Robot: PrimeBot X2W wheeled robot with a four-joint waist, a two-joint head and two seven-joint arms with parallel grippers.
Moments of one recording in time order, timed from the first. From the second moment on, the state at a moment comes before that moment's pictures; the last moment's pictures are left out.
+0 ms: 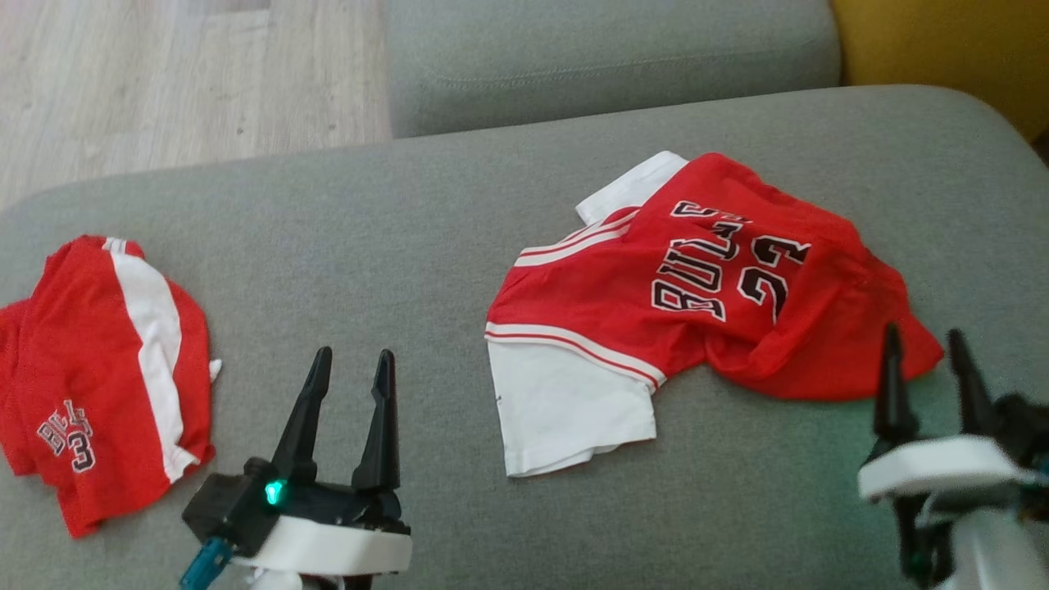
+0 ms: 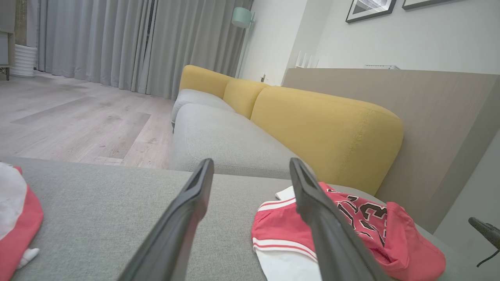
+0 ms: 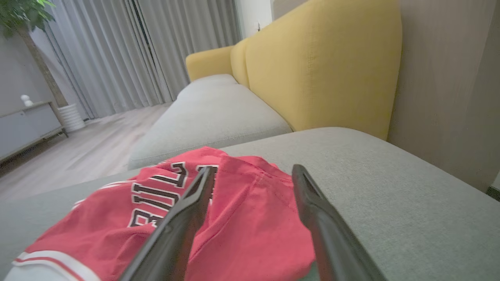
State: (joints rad) left arm 0.01 0.05 -0.24 0.10 -0.35 -0.12 -0.25; right arm -0.07 -0.04 -0.14 0.33 0.17 0.12 -0.24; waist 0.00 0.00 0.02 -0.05
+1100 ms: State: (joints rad) left arm -0.05 0.05 -0.26 0.12 -0.34 -0.13 -0.25; right arm -0.54 -0.05 -0.45 1.00 -0.07 0.12 -0.21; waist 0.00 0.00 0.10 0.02
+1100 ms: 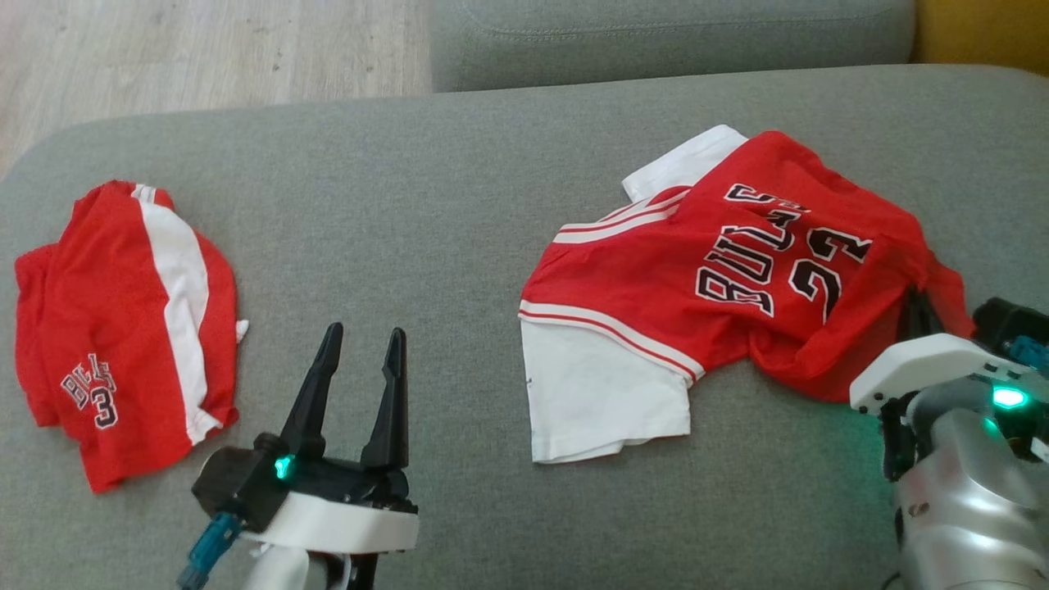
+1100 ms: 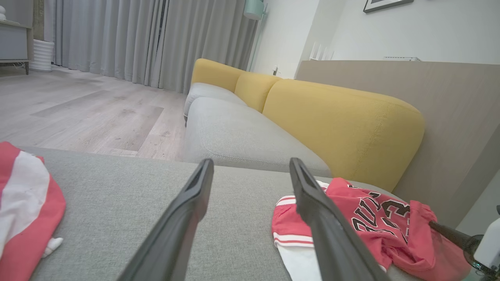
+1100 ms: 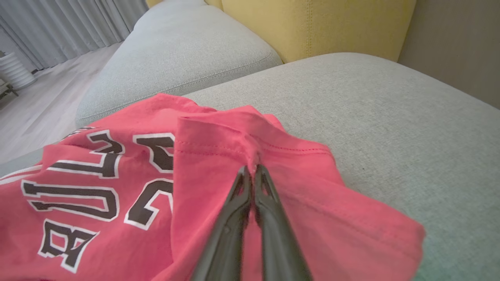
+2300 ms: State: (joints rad) left arm 0.00 0.05 -0.26 0.10 -0.38 -0.11 -0.25; right arm -0.12 -0.04 -0.42 0.63 0.08 0.12 -0.13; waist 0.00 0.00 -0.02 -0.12
